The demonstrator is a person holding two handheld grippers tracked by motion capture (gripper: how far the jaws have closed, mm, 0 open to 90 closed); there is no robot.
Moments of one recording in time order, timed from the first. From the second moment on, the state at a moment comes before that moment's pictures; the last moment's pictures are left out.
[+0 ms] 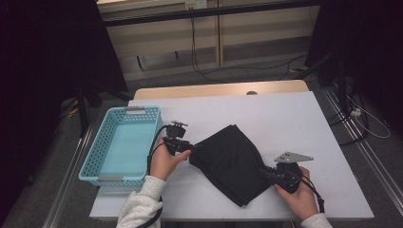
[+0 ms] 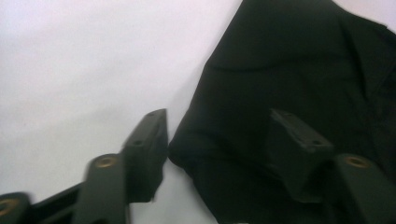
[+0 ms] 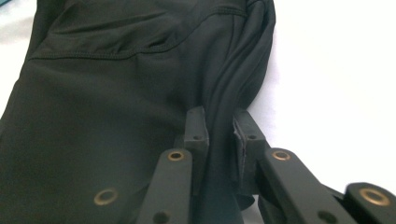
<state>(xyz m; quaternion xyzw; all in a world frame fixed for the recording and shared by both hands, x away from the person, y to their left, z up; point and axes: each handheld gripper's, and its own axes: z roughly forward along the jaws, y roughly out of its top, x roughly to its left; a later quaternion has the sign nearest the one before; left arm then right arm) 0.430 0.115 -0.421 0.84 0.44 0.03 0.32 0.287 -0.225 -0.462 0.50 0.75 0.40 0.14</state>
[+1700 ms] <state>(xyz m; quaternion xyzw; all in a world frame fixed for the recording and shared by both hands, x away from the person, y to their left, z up) 0.455 0.112 -0.370 0.87 0.47 -0.05 0.13 0.294 -0.201 -0.444 0.47 0.75 0.44 0.15</state>
